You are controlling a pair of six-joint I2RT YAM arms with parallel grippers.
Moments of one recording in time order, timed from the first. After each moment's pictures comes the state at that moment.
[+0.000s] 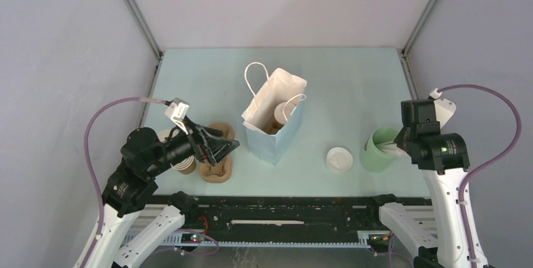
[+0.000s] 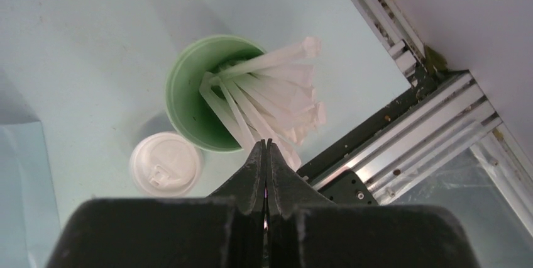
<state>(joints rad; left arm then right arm) -0.51 0.50 0.96 -0.61 0.37 -0.52 0.11 0.84 1.23 -1.34 0.53 0.60</state>
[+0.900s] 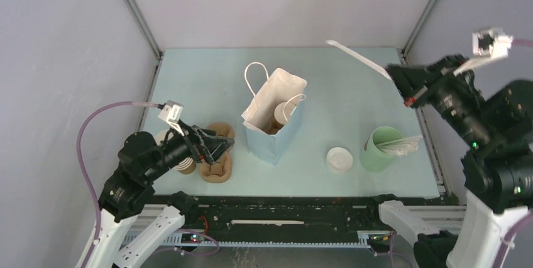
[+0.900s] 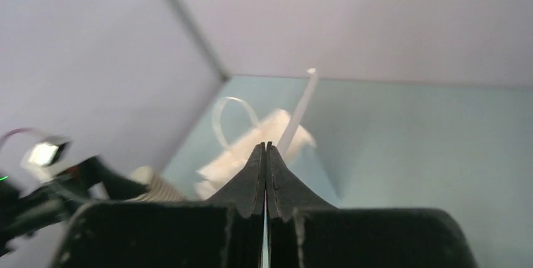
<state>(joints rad) -0.51 0.48 0.97 -0.66 0.27 -0.51 0.11 0.93 1.92 -0.98 -0.25 0.36</state>
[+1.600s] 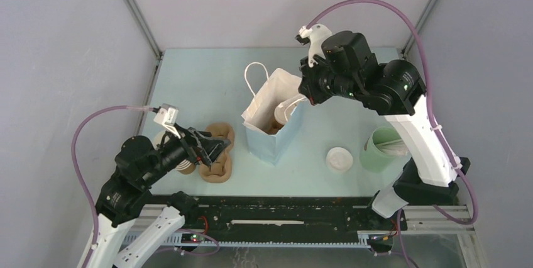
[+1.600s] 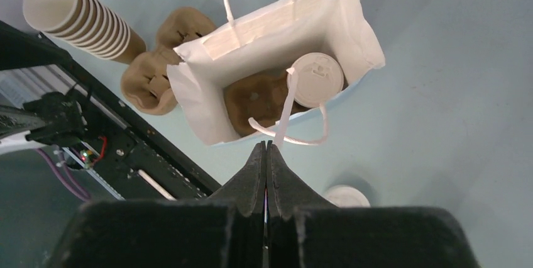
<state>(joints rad) -0.51 0.43 0.97 -0.71 0.20 -0.51 0.89 1.57 2.34 -1.35 0.14 0.20</state>
